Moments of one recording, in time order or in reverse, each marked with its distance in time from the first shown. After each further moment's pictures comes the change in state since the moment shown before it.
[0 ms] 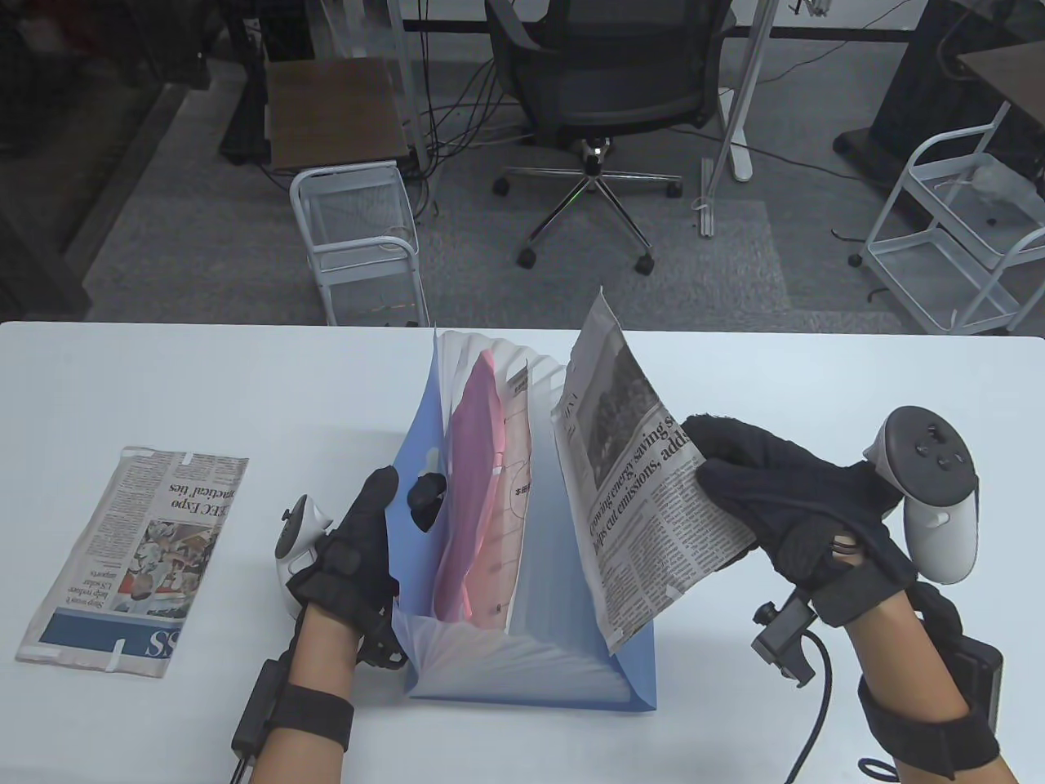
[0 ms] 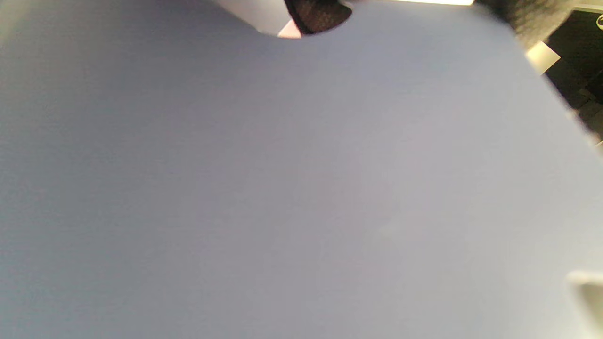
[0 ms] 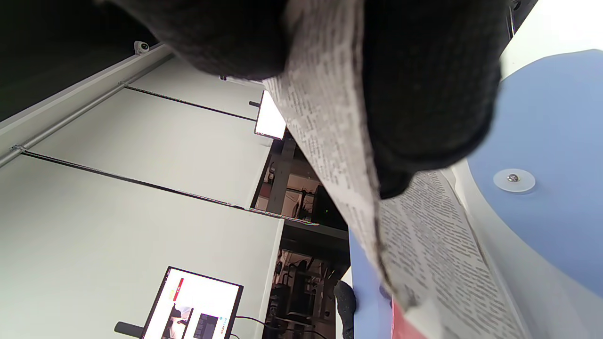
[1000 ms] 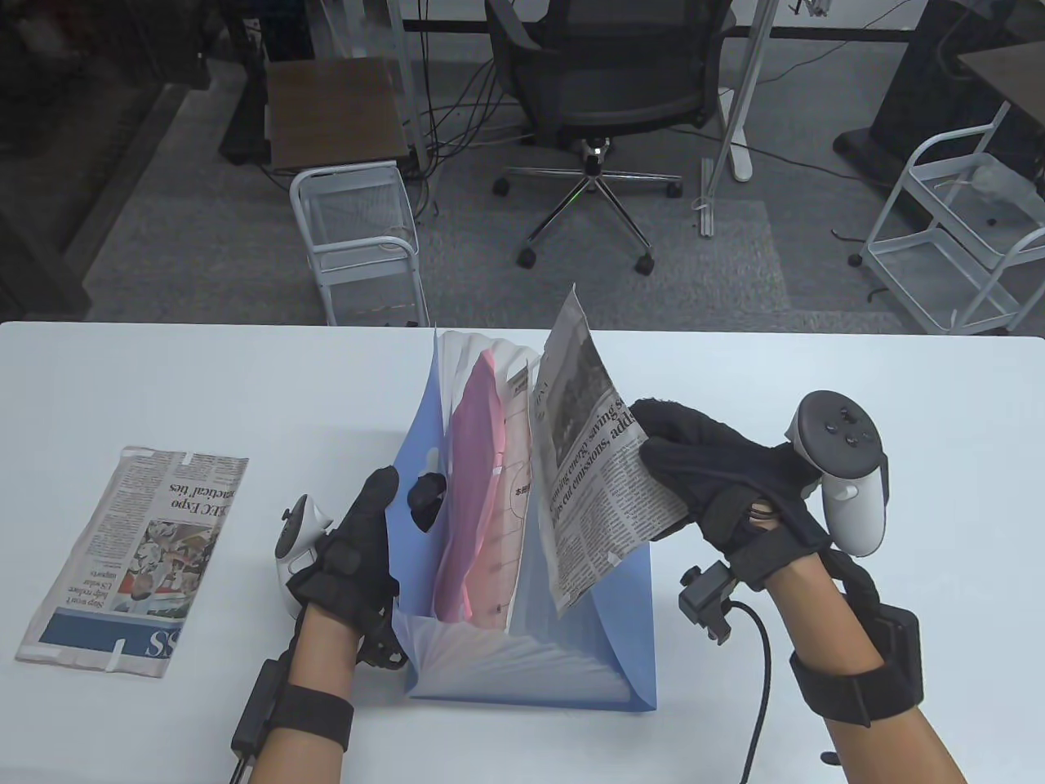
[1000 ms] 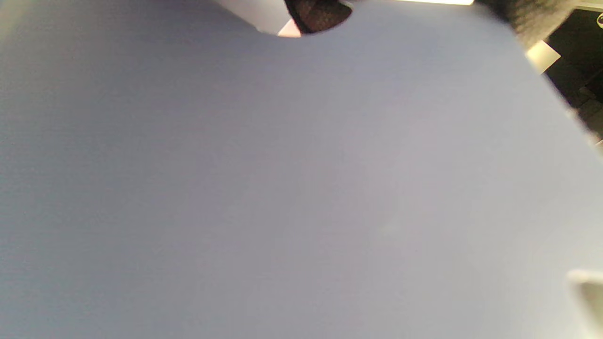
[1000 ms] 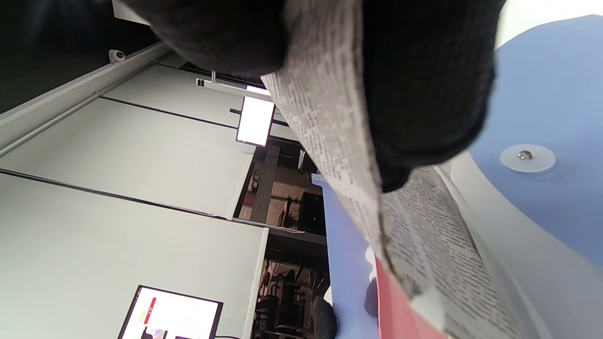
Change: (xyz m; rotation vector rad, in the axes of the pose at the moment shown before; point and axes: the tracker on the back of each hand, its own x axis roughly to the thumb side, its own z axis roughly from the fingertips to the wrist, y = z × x) left_hand 0.000 0.000 0.000 -0.002 0.000 -0.002; right_hand -0.030 0.030 -0.043 -0.047 0.056 -0.029
